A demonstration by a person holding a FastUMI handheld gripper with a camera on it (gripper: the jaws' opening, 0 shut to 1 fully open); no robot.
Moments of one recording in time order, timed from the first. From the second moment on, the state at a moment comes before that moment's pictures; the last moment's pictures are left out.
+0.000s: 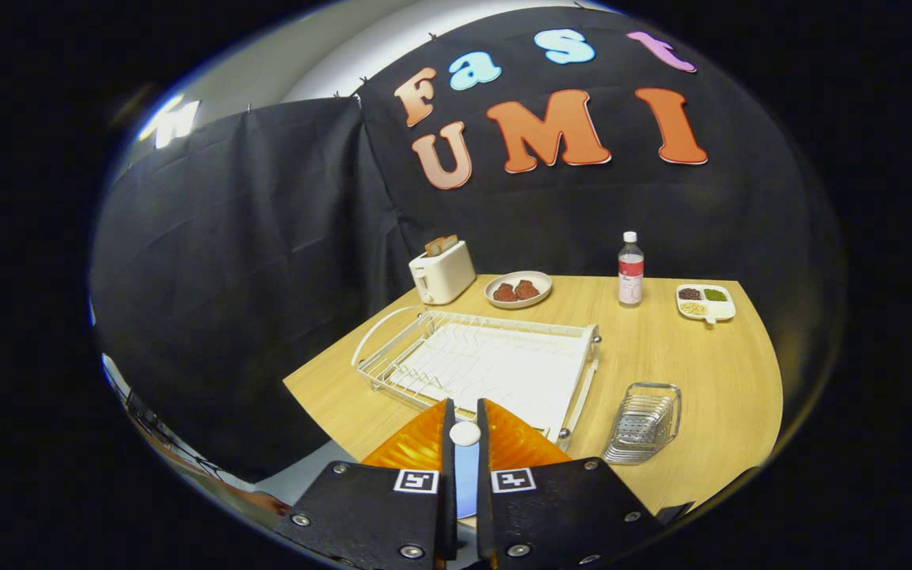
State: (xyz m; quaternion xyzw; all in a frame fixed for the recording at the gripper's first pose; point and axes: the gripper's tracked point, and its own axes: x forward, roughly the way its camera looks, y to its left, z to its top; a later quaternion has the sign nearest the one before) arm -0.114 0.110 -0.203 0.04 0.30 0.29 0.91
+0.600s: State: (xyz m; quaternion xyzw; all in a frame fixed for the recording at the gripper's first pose) arm -0.124 0.172 -0.272 0.02 0.33 0.33 0.88
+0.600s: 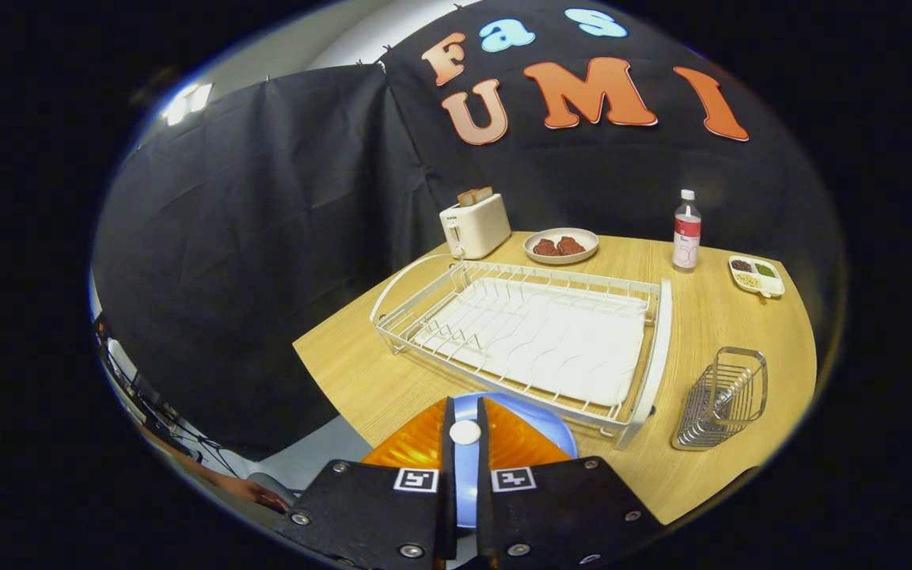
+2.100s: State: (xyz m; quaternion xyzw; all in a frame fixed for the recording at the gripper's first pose) arm -0.076 0.103 -0.224 -0.04 0.27 0.23 0.93
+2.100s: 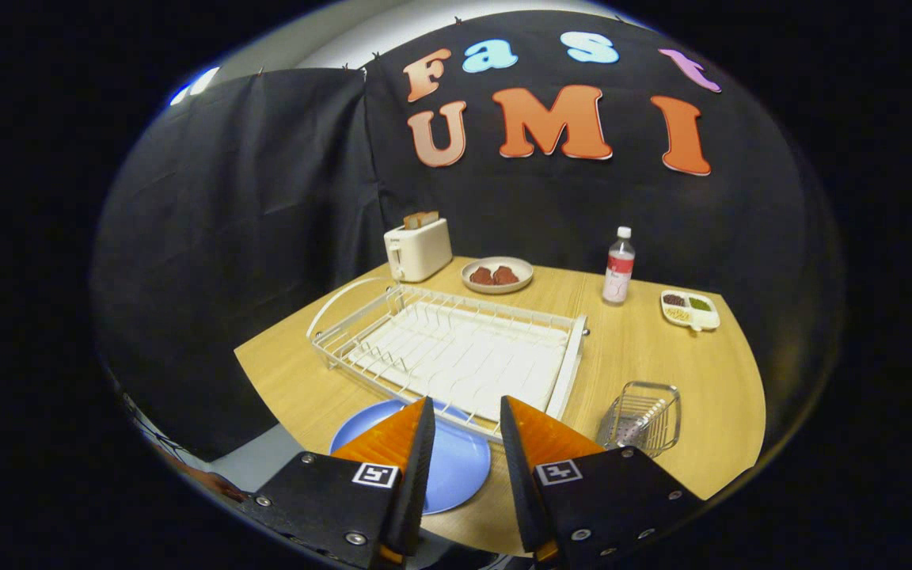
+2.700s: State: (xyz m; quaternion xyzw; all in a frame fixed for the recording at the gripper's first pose) arm -0.008 0.060 -0.061 -0.03 0.08 0.16 0.98
